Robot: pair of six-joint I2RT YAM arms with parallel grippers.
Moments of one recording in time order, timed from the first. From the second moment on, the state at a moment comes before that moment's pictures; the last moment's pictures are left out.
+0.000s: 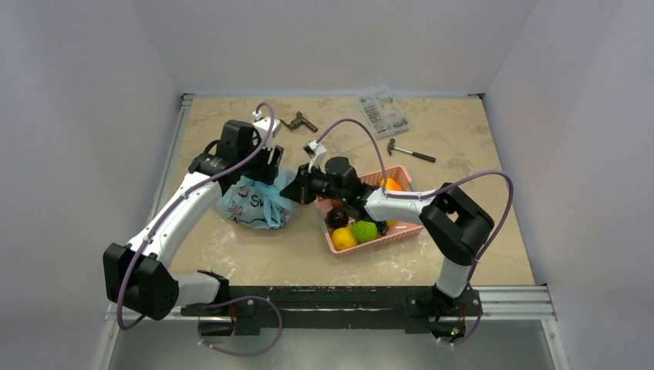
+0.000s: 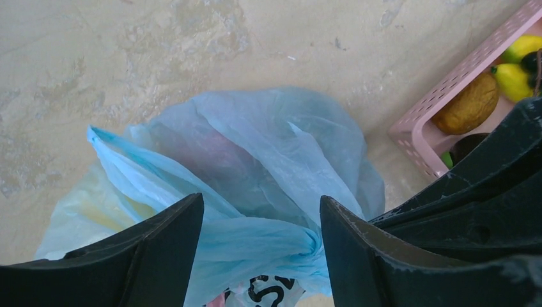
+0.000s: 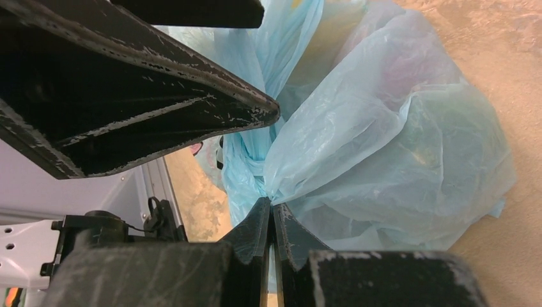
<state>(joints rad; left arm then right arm) -0.35 1.28 1.12 -0.59 0.04 0.07 0.86 1.79 1.00 0.54 -0.30 0.63</state>
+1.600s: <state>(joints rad) -0.35 1.15 1.07 -0.59 -0.35 0.04 0.88 1.56 1.01 0.29 -0.09 0.44</state>
